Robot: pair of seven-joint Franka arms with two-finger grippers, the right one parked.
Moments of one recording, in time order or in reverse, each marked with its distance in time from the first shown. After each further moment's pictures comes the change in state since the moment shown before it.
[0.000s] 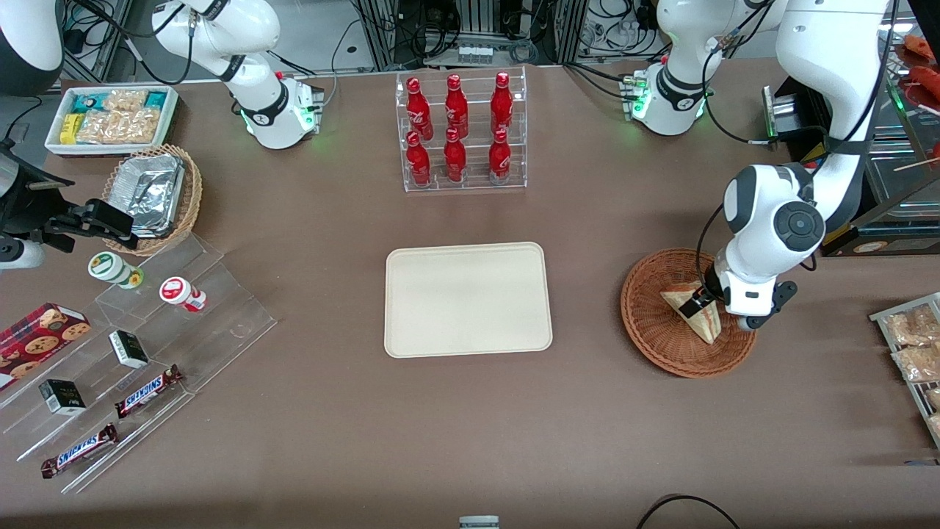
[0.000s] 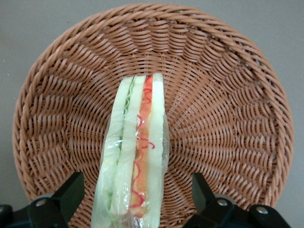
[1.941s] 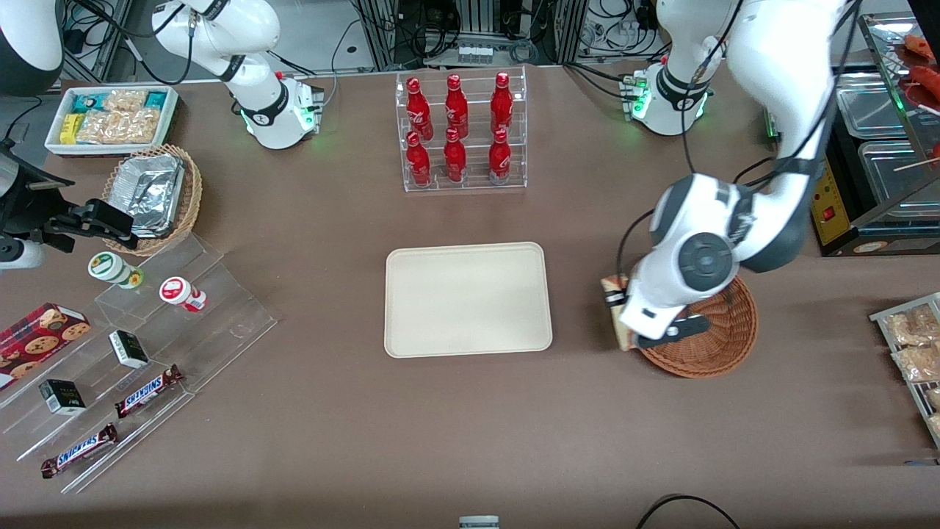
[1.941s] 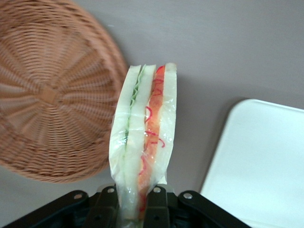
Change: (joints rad) arm -0.210 0.192 -0.118 0.556 0.000 -0.546 0.148
